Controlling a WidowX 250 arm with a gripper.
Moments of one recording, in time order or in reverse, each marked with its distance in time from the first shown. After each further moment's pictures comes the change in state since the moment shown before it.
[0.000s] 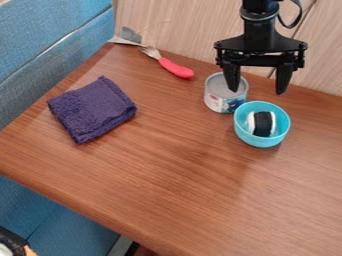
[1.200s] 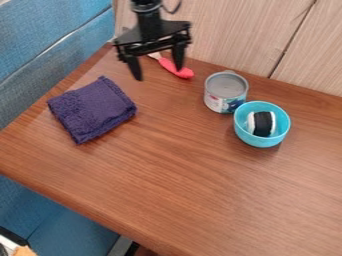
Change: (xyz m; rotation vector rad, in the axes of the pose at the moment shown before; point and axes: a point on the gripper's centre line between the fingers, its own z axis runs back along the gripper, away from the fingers) arm 0.007 0.154 0.017 0.135 -0.095 0.540
